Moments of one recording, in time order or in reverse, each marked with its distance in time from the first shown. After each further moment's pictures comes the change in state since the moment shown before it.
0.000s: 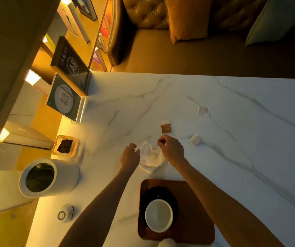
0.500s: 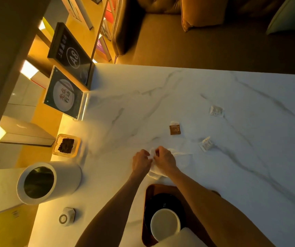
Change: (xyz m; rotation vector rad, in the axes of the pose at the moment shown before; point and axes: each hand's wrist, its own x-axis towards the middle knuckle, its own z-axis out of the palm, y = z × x) left_hand 0.030 -0.013 0.041 -0.037 -0.115 -0.055; right_hand 0.016 -0.001 0.081 -0.017 -0.233 0.077
